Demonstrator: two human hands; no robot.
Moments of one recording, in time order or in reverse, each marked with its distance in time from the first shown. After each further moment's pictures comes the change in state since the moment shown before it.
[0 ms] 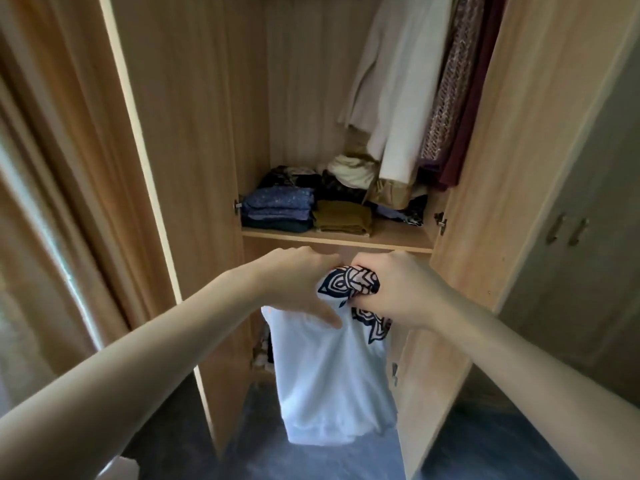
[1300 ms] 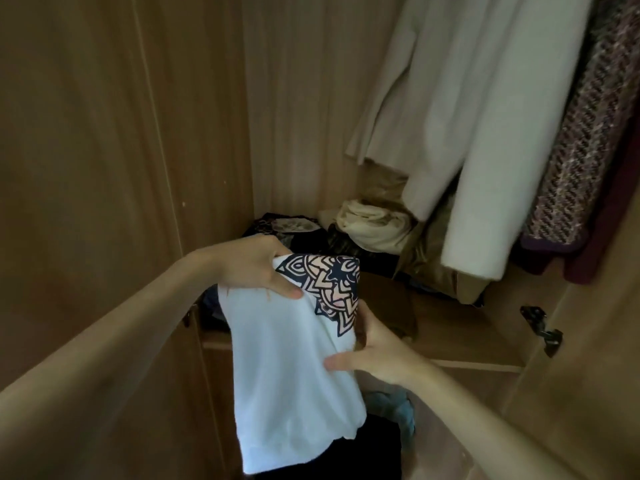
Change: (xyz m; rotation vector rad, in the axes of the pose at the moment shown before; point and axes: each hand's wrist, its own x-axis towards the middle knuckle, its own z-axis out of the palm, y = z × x) left_hand 0.353 -0.361 -0.014 -0.583 -0.099 -0.036; right_hand 0.389 0.219 0.155 0.983 -0.178 0.324
